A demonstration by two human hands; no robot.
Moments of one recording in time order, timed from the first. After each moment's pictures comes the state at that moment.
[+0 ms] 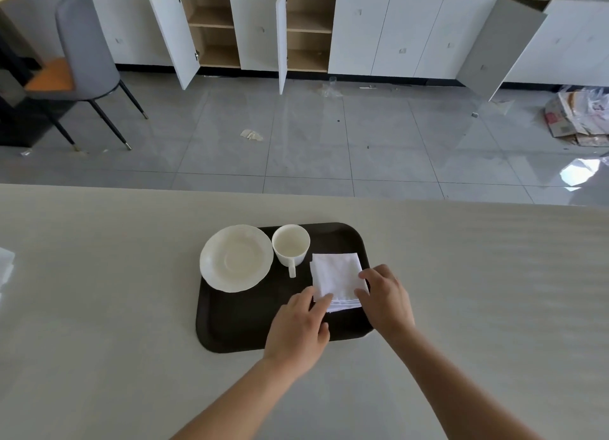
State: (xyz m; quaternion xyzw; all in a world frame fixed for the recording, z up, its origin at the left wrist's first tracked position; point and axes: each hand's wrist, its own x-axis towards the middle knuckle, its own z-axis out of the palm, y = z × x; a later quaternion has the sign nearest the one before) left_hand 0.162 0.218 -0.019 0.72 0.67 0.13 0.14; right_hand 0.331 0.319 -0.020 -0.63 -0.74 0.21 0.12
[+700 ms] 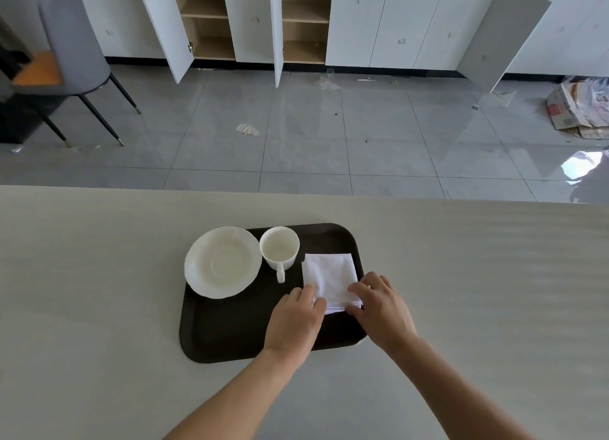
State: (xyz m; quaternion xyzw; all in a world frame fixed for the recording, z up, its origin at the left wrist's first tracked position) left_hand 0.175 0.252 -0.033 0.76 0.65 0.06 0.02; right_hand 0.350 0.322 -0.026 -0.54 -0.83 0.17 0.06
